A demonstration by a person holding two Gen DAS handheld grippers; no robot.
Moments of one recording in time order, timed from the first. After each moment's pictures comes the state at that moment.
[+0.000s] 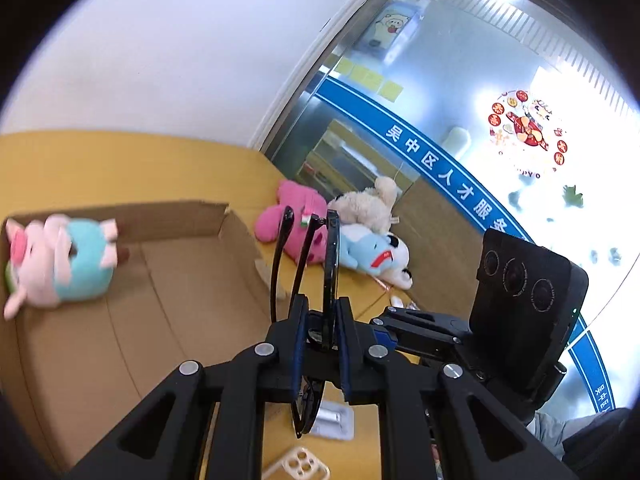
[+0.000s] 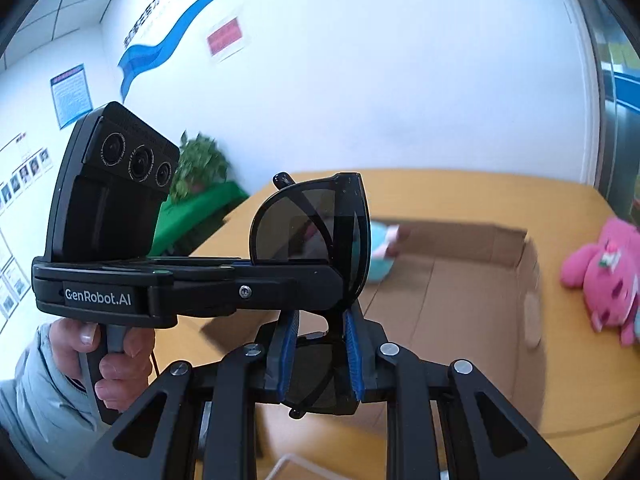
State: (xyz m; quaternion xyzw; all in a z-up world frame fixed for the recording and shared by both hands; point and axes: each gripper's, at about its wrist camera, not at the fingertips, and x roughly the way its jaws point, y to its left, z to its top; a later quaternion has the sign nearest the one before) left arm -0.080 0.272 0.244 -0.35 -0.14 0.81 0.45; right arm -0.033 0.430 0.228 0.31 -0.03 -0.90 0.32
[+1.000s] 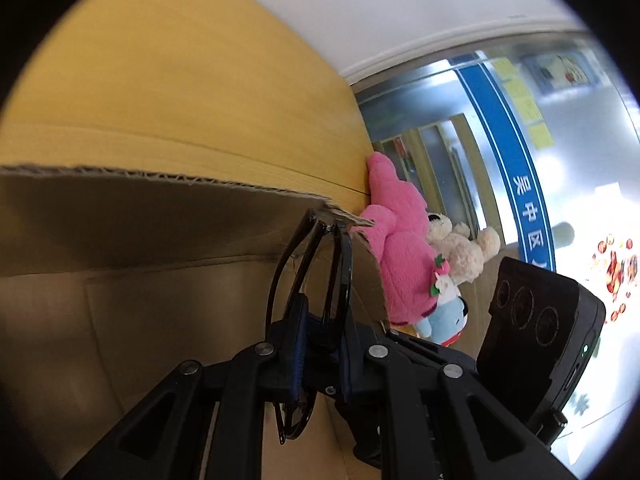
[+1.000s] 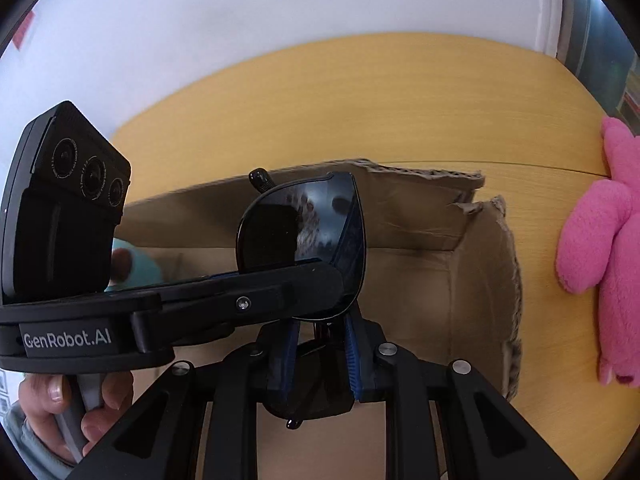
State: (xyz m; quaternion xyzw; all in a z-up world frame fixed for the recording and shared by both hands) left arm -0.342 0.370 0.059 -0.54 -0.31 0.68 0.39; right arm -0.340 0.466 0.066 0.55 -0.04 -0.82 0.14
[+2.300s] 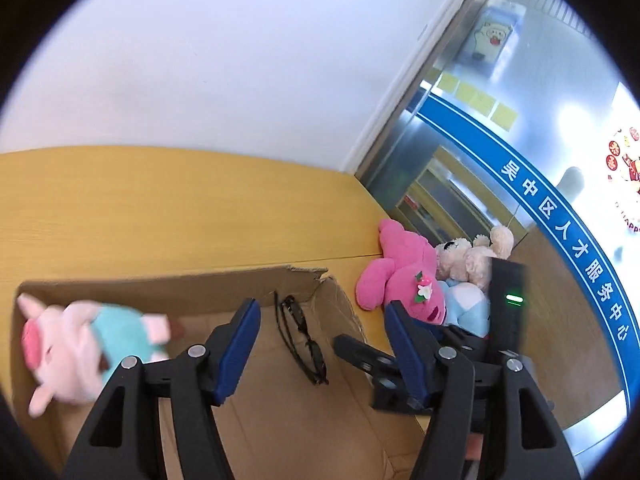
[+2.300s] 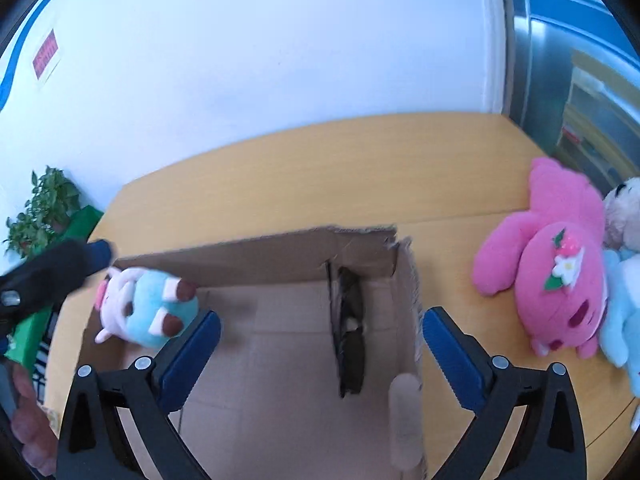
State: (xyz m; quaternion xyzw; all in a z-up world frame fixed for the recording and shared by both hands) left arm -0.215 0.294 0.220 -0.37 -0.13 0.88 0.28; right arm -0.250 0.472 0.161 0.44 -0.07 -0.89 0.11
